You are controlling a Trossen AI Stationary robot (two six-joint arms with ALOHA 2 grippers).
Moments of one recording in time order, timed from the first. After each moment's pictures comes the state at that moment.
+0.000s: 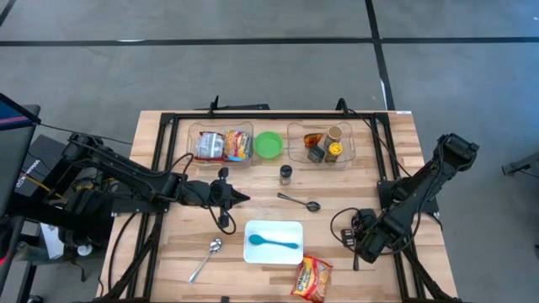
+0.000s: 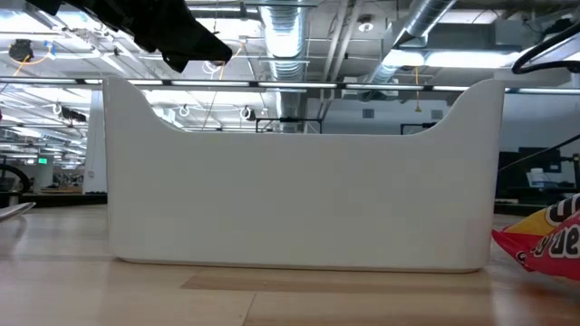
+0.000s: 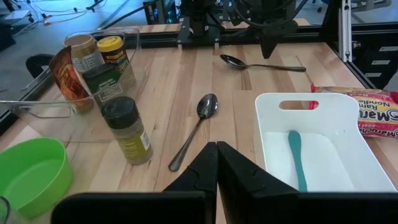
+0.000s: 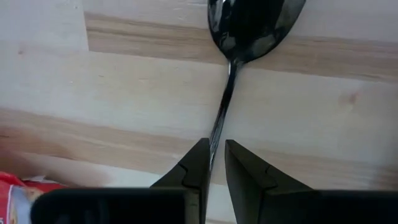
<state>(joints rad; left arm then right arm) -0.33 1.17 0.61 0.16 -0.40 -0.09 0.86 1.38 0.71 -0.74 0.05 2.33</state>
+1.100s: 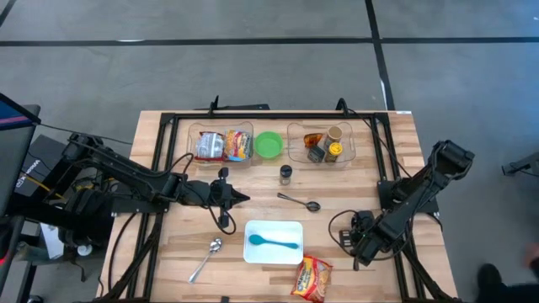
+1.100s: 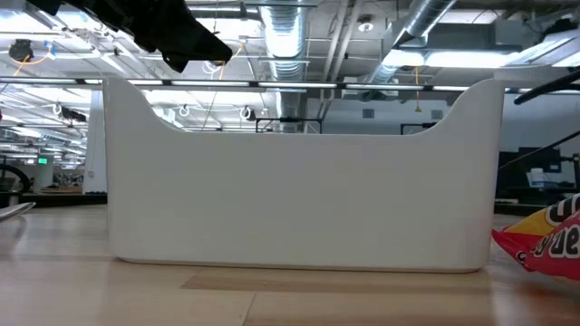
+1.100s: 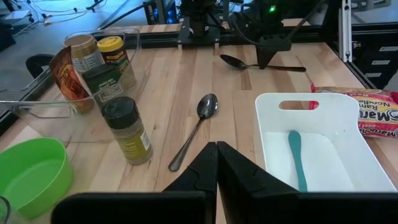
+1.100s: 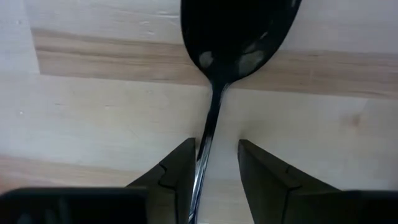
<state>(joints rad) -0.33 1.17 0.61 0.16 -0.40 -0.09 0.85 1.50 0.69 -0.70 0.04 2.36</state>
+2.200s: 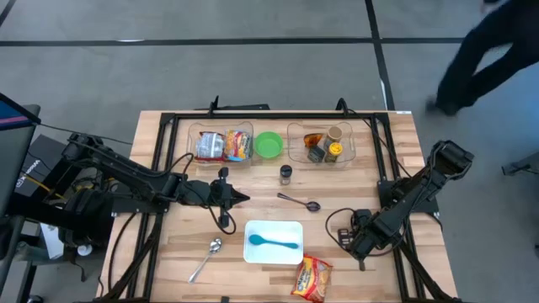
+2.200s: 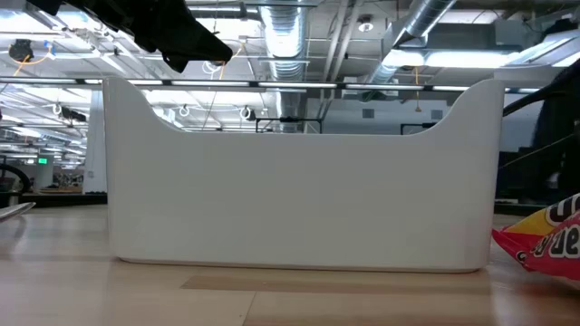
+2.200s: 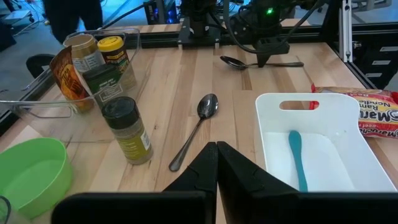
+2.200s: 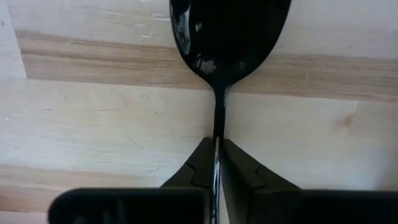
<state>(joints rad) -0.32 1.17 0.61 0.16 -0.40 -0.09 0.80 1.51 0.69 -0.72 -0.02 2.29</state>
